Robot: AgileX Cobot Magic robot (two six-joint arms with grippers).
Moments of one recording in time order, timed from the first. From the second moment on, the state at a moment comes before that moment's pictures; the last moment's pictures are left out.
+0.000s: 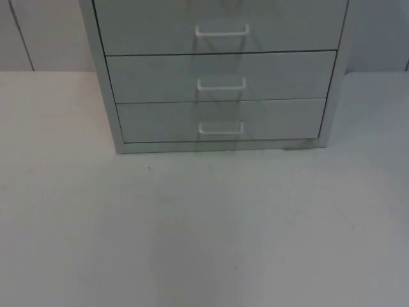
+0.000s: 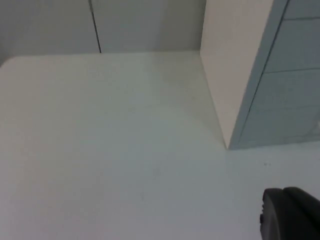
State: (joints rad) right arm 0.02 0.53 -0.78 0.03 0.77 -0.08; left arm 0.03 0.60 -0.68 -0.19 0.70 0.15
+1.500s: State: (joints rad) right arm 0.13 0.00 -0.52 -0.06 1.09 0.03; left arm 0.03 0.00 -0.52 -0.19 1.02 0.15
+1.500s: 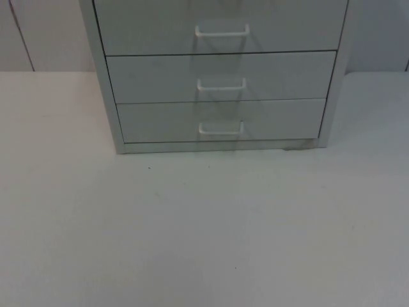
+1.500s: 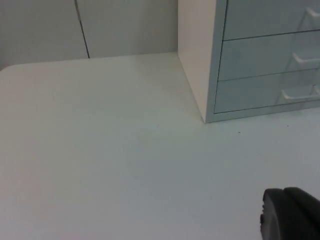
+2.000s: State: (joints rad) right arm 0.13 0.00 -0.52 -0.04 1.09 0.00; left arm 0.03 0.00 -0.52 -0.17 1.02 0.15
